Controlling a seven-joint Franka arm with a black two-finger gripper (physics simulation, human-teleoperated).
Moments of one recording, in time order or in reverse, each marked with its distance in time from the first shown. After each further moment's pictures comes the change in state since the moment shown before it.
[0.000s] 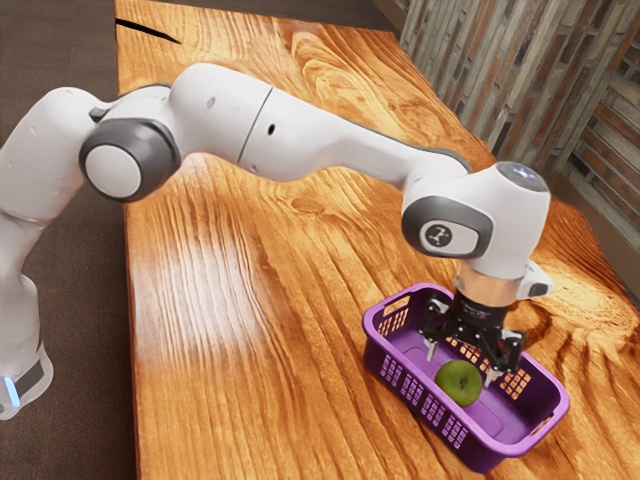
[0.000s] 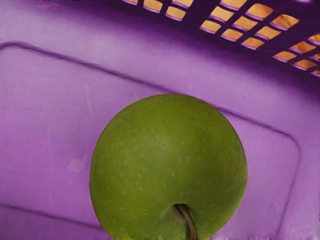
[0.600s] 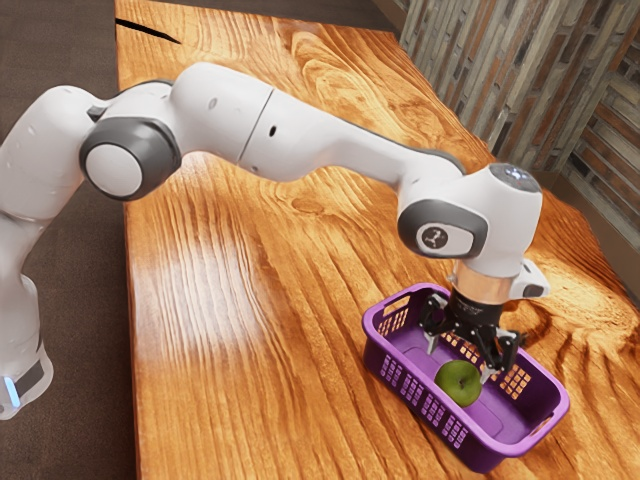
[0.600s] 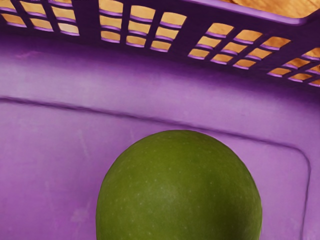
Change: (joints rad) arm -0.003 -0.001 0.034 -0.037 -0.006 0.049 0.158
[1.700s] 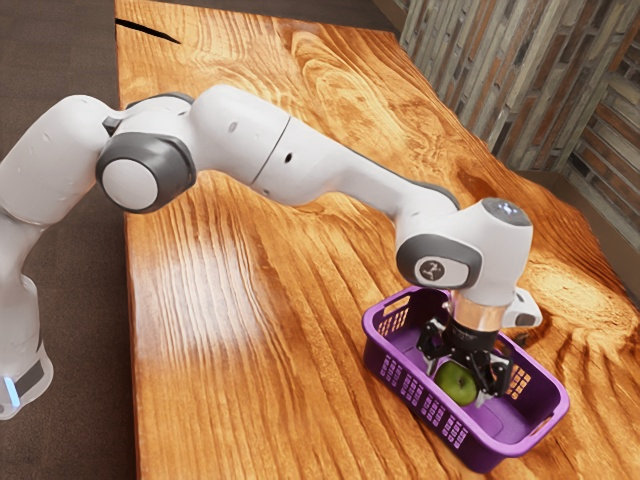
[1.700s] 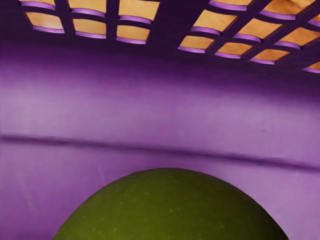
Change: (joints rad) arm 0.010 0.068 0.000 -0.030 -0.021 0.101 0.073
